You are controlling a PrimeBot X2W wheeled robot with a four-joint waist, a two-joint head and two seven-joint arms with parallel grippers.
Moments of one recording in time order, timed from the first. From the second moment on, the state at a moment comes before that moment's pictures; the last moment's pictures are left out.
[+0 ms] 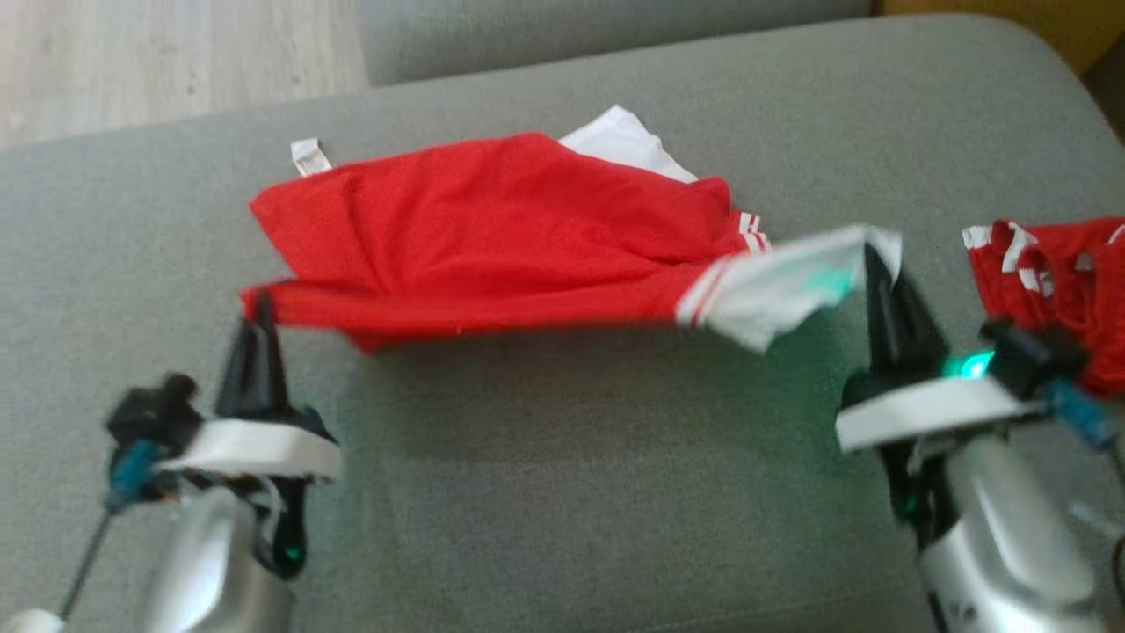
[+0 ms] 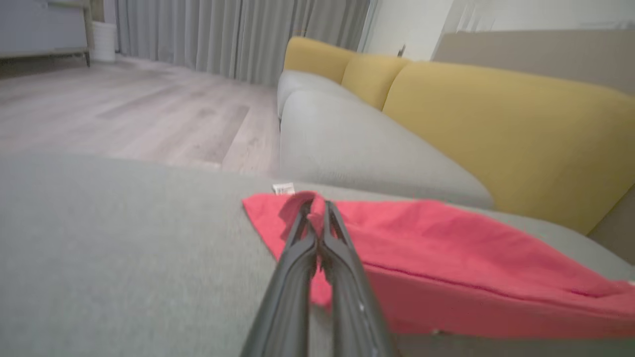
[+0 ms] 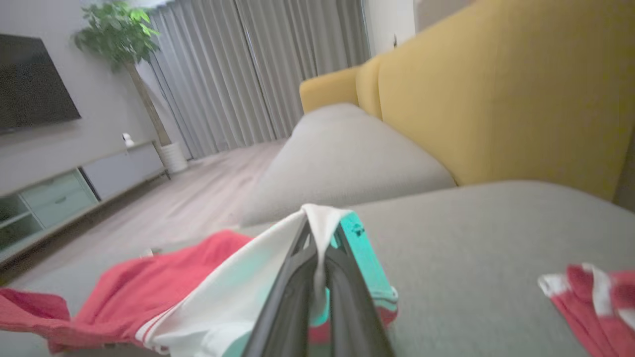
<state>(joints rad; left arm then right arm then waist) -0.33 0.07 -0.04 0.58 -0.34 -0.13 -0.26 -0.25 -0.11 0.15 0.38 0.34 0.13 -0.26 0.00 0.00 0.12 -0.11</state>
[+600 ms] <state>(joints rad) -0.55 0.29 -0.16 0.31 -0.49 -0.13 -0.20 -0.67 -0.29 0.21 0.23 0.50 0.13 -0.26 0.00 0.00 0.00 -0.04</state>
